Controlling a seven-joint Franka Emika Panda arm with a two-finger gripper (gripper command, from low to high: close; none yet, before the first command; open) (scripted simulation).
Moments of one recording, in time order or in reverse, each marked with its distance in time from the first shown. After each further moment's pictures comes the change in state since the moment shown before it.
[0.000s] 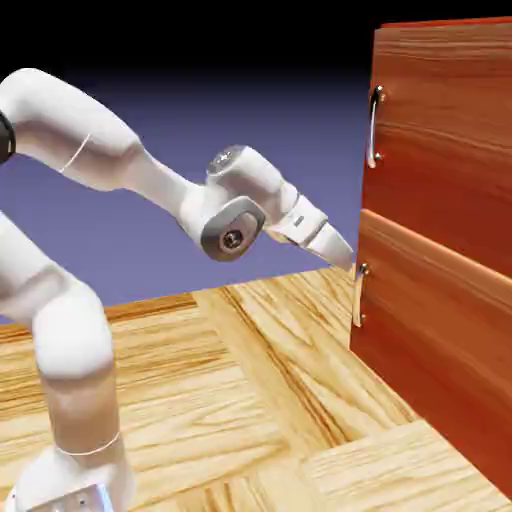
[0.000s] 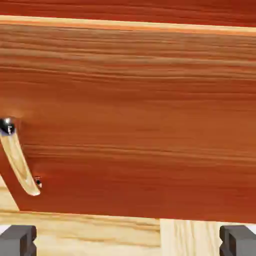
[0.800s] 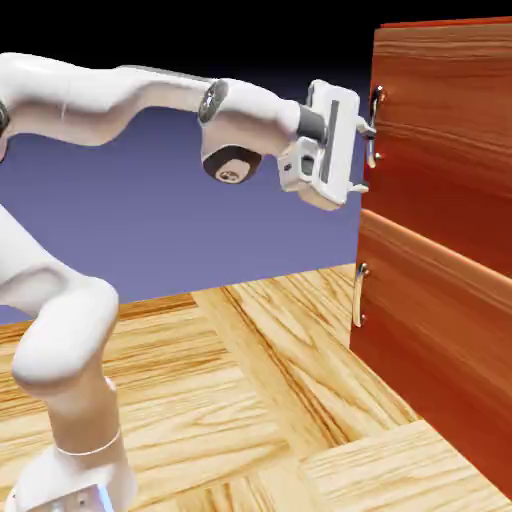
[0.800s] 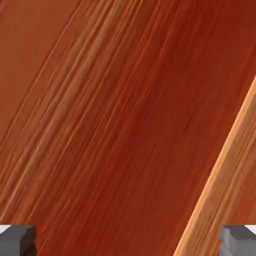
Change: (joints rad) arm -0.423 -0.061 0.442 0.330 1.044 0.026 0.352
